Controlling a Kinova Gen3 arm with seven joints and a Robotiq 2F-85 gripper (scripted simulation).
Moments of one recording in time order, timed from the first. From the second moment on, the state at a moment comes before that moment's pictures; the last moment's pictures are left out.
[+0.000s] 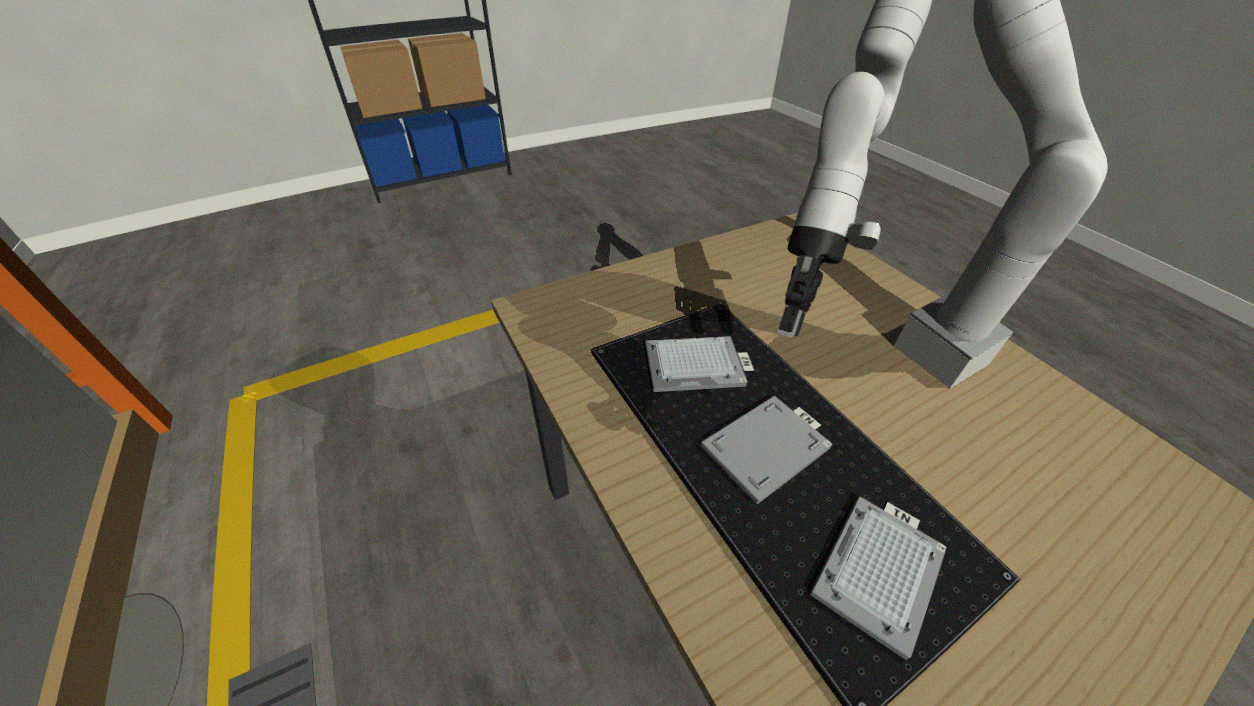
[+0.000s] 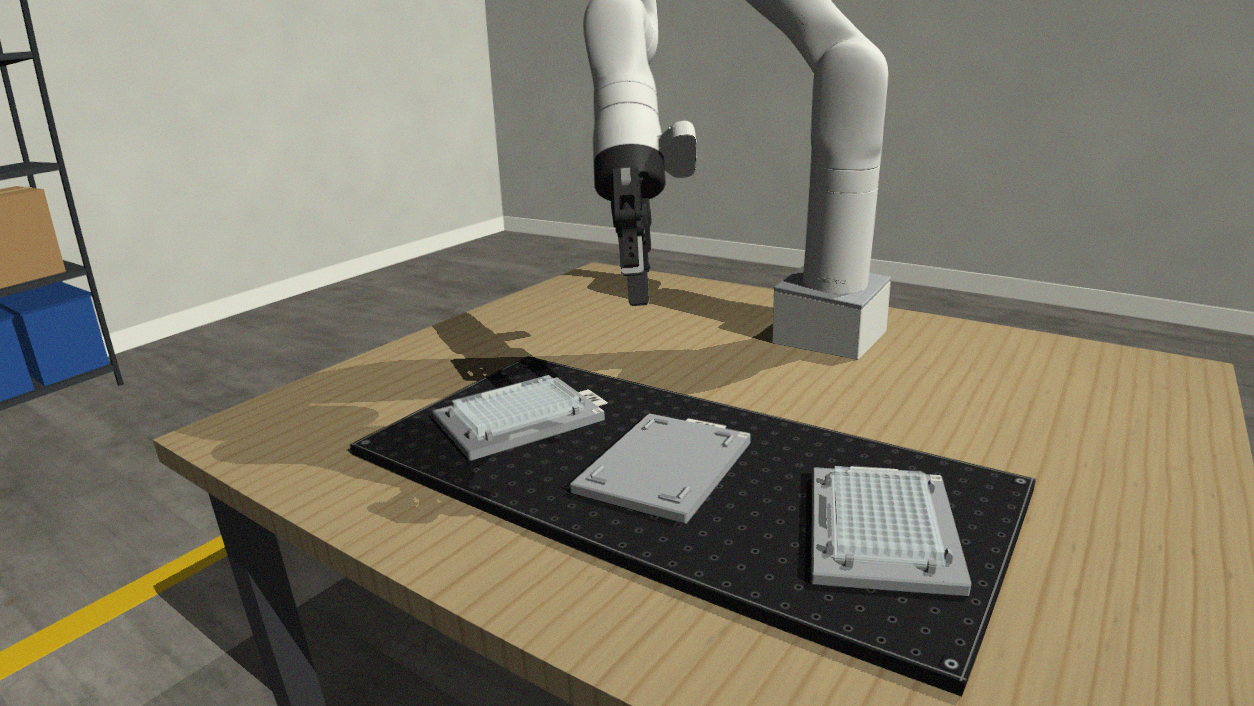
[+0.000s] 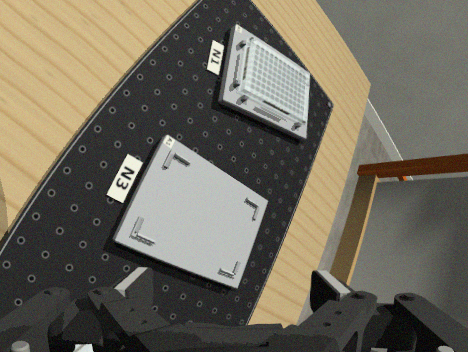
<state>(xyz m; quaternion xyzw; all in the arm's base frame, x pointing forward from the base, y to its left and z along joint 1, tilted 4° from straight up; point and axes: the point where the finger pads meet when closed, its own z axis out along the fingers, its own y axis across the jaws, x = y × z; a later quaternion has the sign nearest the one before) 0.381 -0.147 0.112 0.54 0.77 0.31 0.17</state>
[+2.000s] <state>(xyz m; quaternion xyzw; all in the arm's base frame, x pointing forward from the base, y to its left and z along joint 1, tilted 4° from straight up) 0.394 -0.240 0.051 0.40 0.90 0.13 0.08</state>
